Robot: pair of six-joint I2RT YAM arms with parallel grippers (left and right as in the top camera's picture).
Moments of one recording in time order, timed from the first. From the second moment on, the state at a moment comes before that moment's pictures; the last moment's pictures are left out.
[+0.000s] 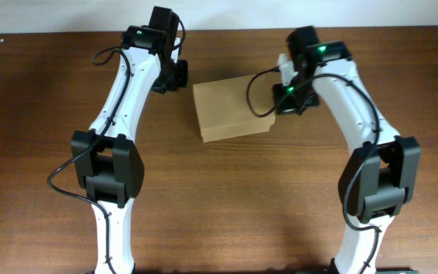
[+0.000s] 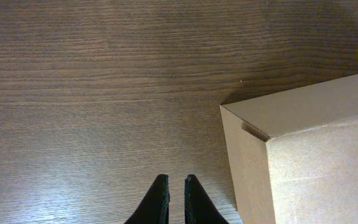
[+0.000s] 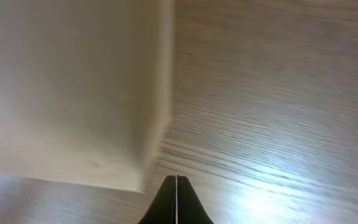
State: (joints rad) left arm -0.23 2.29 2.21 -1.23 0.01 -0.18; right arm 0.21 2.08 1.85 -1.21 -0.13 0.03
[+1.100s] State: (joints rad) left arm -0.16 2.29 2.21 -1.24 -0.02 -0.18; right arm 0.00 2.08 1.87 -1.14 -0.07 0.02
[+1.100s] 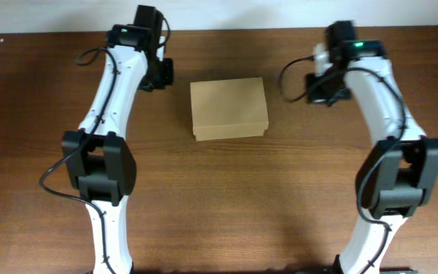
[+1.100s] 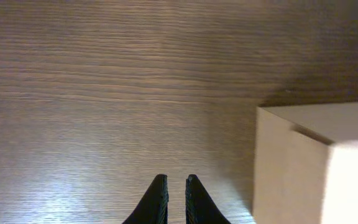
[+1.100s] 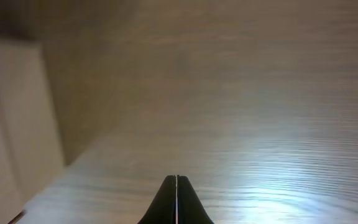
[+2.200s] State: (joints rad) left arm -0.04 1.92 2.96 -1.60 -0.16 -0.15; right arm -0.15 1.91 3.13 -1.62 -0.14 0.06
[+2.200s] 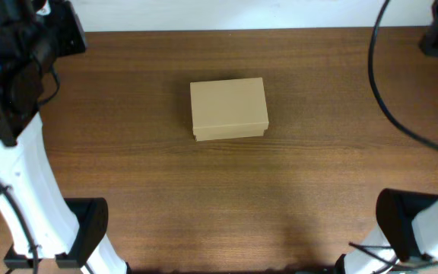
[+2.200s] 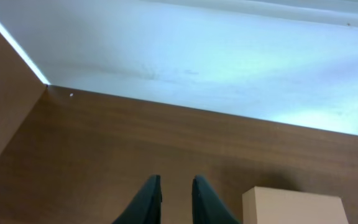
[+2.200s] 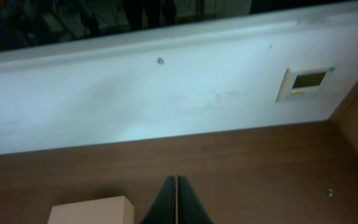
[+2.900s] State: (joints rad) left arm -0.04 1.91 2.96 -1.68 -0.16 -0.14; right arm -0.15 1.88 3.13 -1.64 -0.15 0.07
